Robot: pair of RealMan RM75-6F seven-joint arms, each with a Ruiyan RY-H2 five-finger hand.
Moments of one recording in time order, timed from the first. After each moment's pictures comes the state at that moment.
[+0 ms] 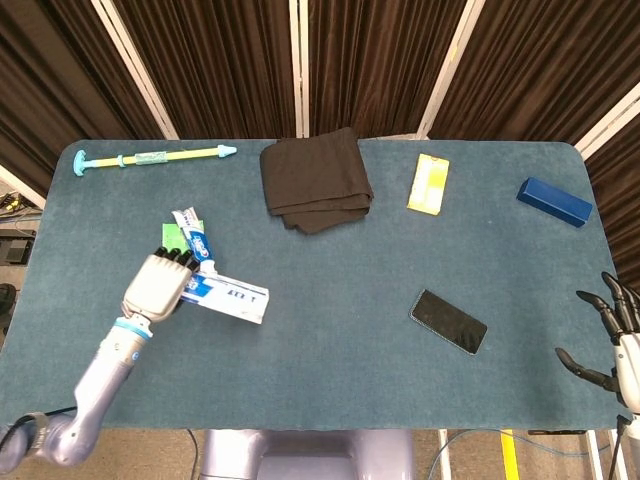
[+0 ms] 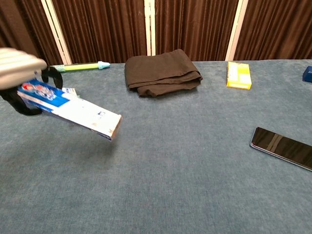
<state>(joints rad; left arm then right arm) -0.65 -1.34 -0.06 -1.73 1.07 1.15 0.74 0.03 -1.11 0.09 -1.49 -1.57 1.64 0.34</state>
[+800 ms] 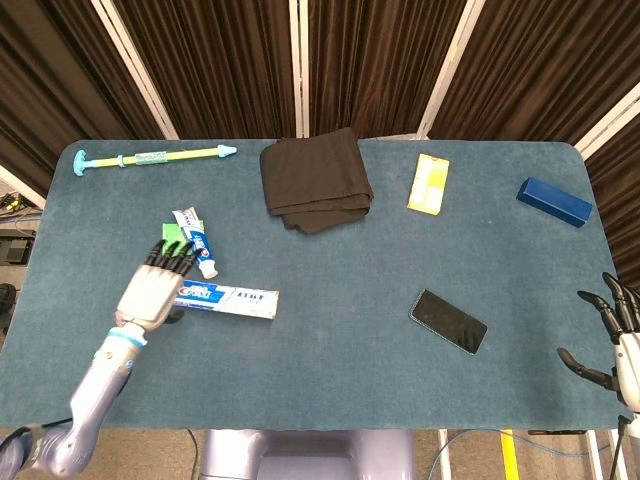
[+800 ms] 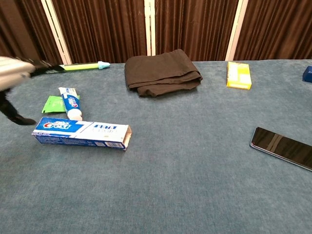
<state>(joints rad) -0.58 -1.33 -0.03 -1.75 1.14 1.24 0.63 0.03 -1.11 0.09 -1.48 -1.55 1.61 0.31</state>
